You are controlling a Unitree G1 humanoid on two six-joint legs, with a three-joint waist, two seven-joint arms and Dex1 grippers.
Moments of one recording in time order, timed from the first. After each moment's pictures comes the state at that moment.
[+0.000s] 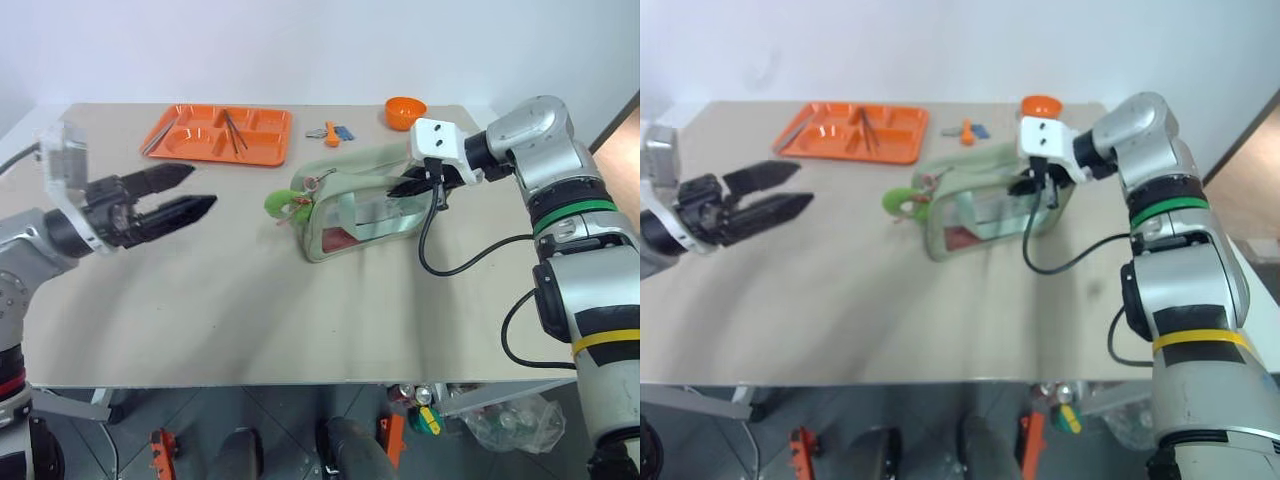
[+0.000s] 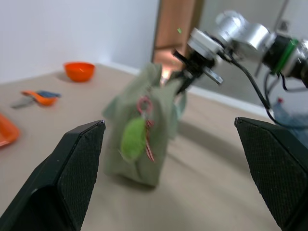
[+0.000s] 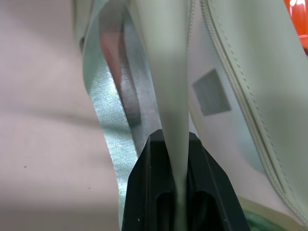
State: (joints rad) left arm -0.47 0.81 0.43 -0.19 -0.99 0.76 -0.92; right arm -1.43 -0.63 0.30 1.09 -0.20 -0.23 1.48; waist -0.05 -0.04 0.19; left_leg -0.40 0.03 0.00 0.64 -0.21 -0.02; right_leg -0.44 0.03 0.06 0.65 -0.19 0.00
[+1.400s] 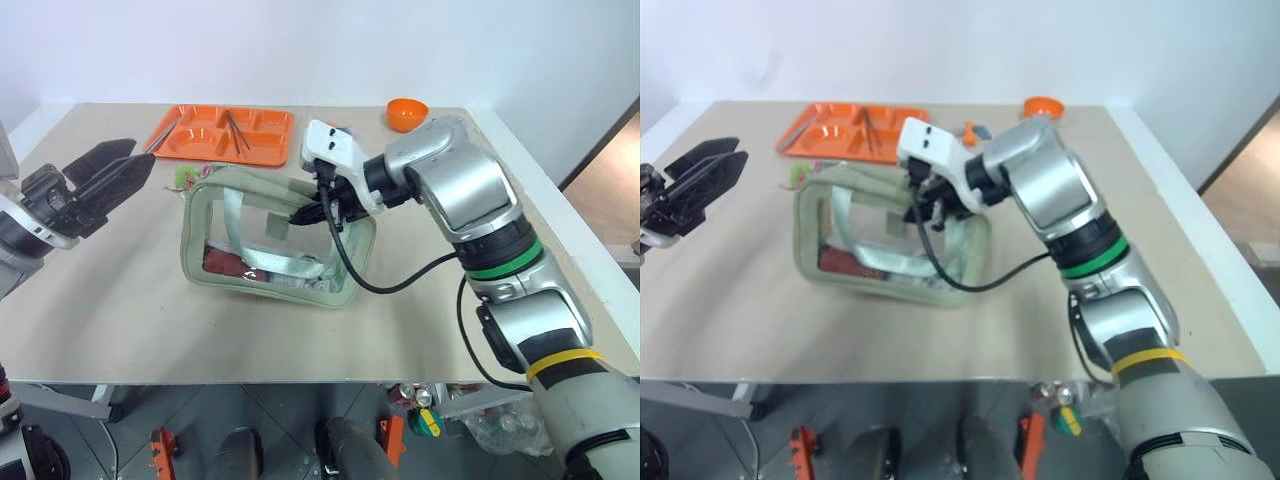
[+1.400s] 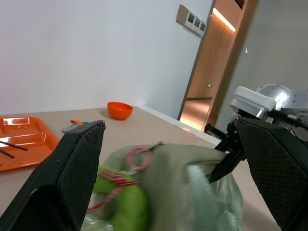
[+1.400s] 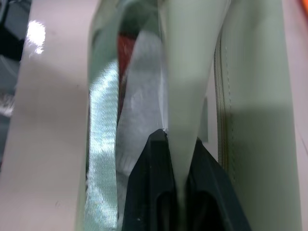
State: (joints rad) left arm -0.42 0.77 0.59 -0.14 -1.12 0.76 -0.81; right arm -1.25 -0.43 0.40 0.13 0.06 0.88 1.24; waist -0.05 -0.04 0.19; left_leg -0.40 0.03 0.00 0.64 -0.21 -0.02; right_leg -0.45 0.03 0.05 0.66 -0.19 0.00
